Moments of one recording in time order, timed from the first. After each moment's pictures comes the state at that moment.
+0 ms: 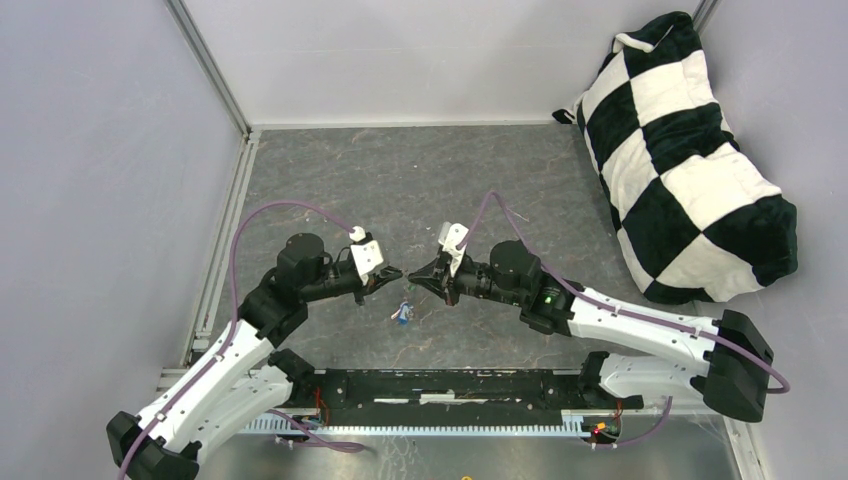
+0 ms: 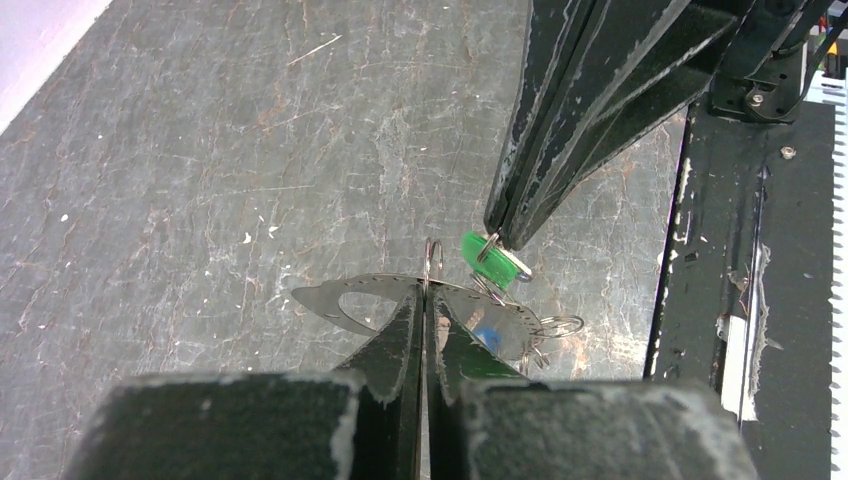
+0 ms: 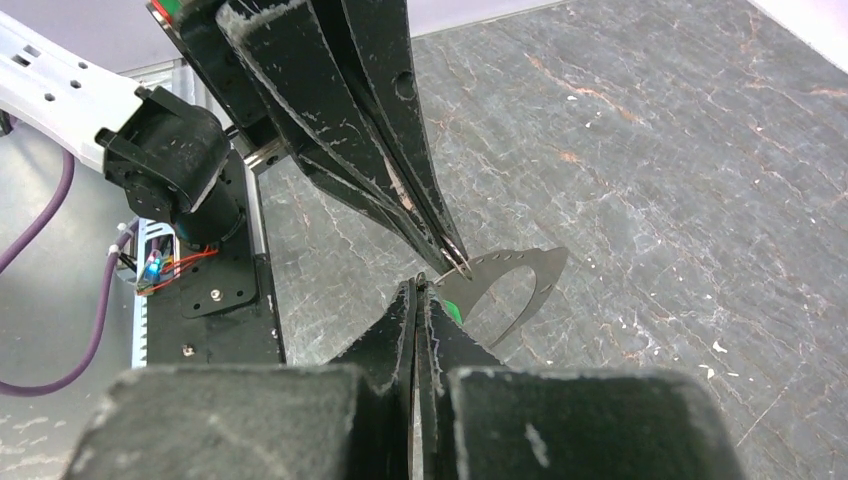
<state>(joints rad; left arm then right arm) -0.58 0.71 0.63 -0.25 0.58 0.33 1.06 1.13 0.74 0.28 -0.20 0.02</state>
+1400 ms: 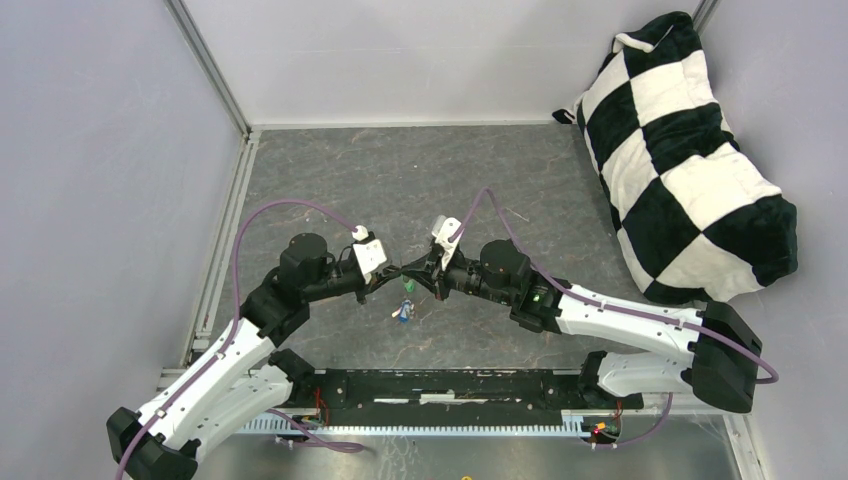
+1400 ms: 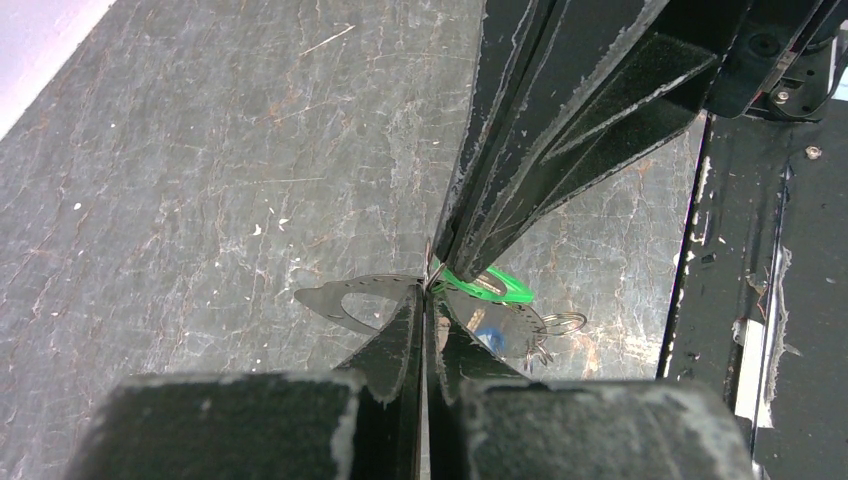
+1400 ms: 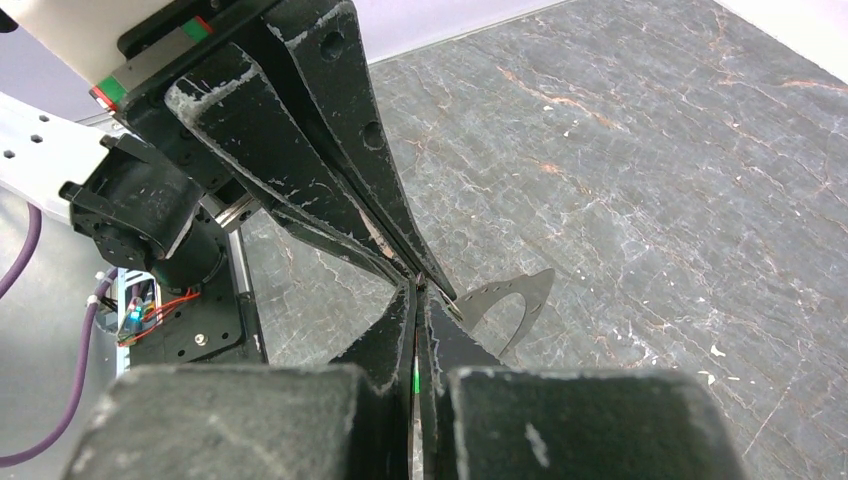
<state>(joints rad) -0.60 0.72 0.63 -0.24 0.53 0.33 1.08 1.21 0.76 0.35 -0.10 0.06</state>
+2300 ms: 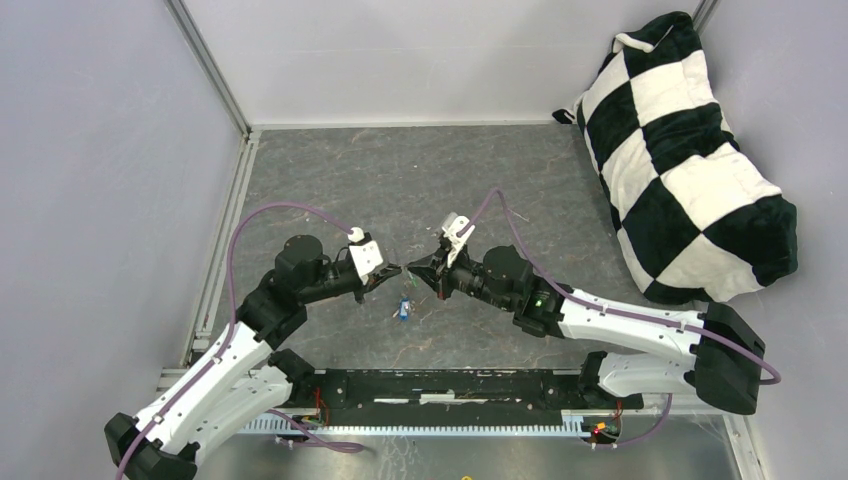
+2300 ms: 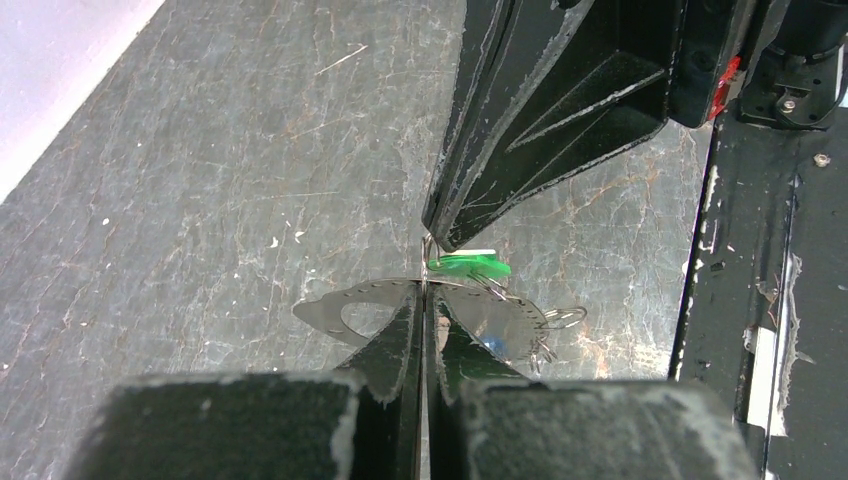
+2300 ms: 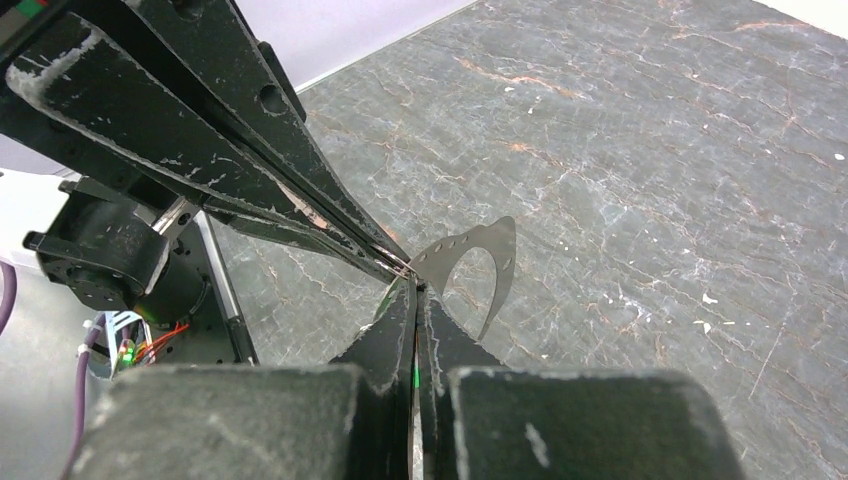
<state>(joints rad) -0.60 0.69 0.63 -0.23 0.52 0.34 1.09 1.19 0.72 0.37 0.03 0.16</state>
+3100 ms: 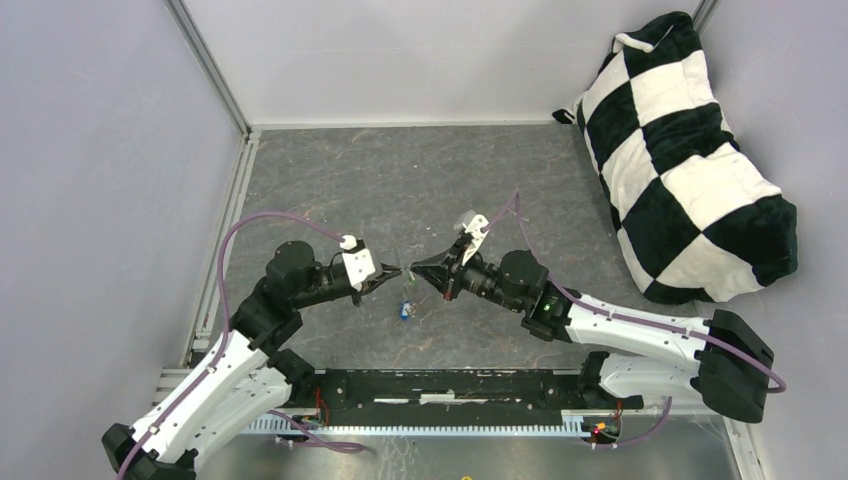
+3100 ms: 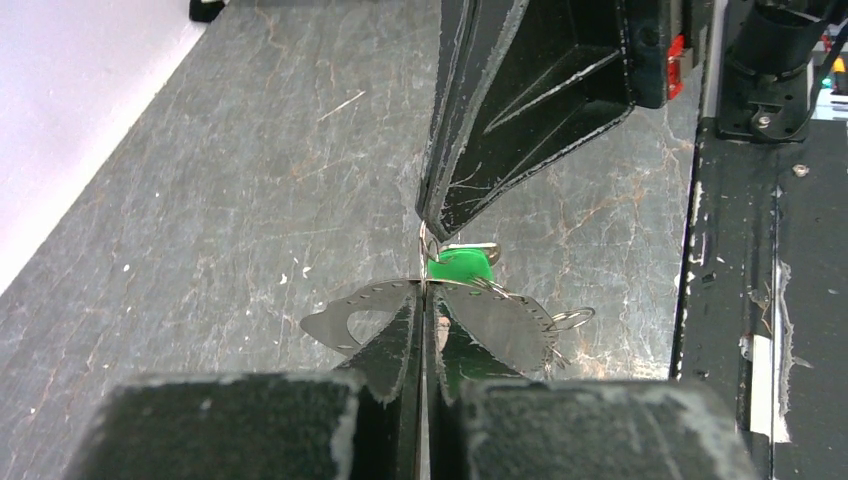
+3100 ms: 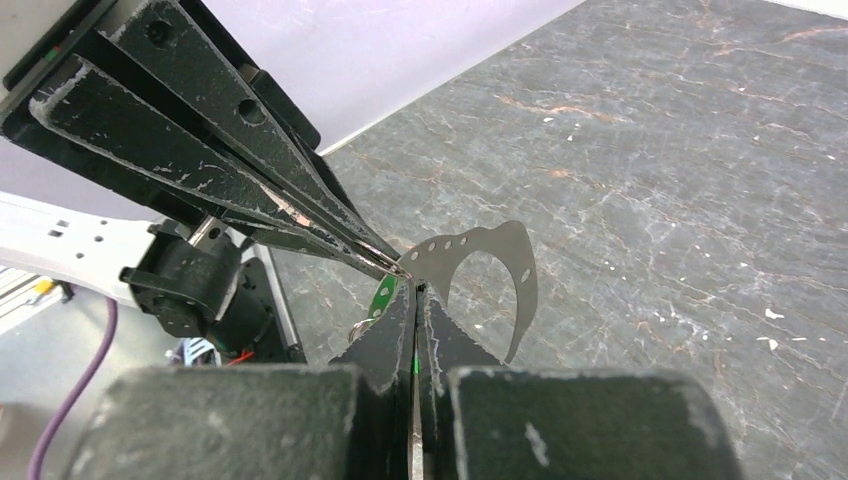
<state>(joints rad) -0.60 0.63 0.61 -0.20 0.56 0.36 1.05 1.14 0.63 0.51 -0.02 0.28</state>
